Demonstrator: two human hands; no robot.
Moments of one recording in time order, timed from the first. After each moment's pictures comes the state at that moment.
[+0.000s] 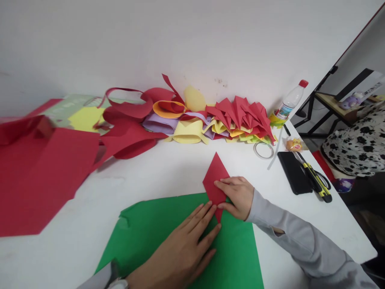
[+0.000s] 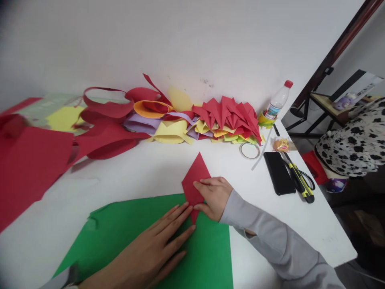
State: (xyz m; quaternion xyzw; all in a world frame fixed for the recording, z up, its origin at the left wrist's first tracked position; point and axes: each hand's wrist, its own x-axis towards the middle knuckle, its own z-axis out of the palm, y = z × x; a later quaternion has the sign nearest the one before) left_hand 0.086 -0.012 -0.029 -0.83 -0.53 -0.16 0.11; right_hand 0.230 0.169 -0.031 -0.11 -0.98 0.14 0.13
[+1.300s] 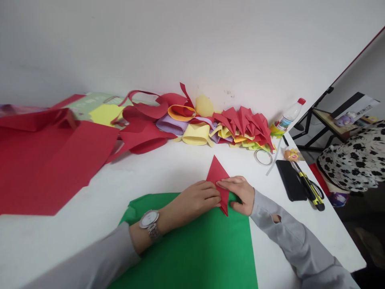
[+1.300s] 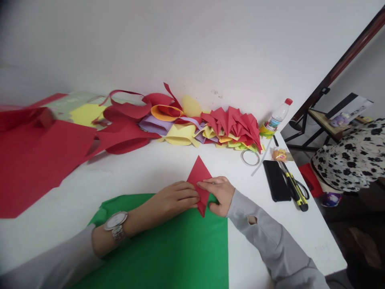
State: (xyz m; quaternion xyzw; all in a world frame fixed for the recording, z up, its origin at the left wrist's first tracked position) left_hand 0.049 0.058 -0.026 -0.85 -0.44 -0.27 0.05; right_hand 0.237 0.199 -0.018 -0.02 -0.96 0.26 0.09
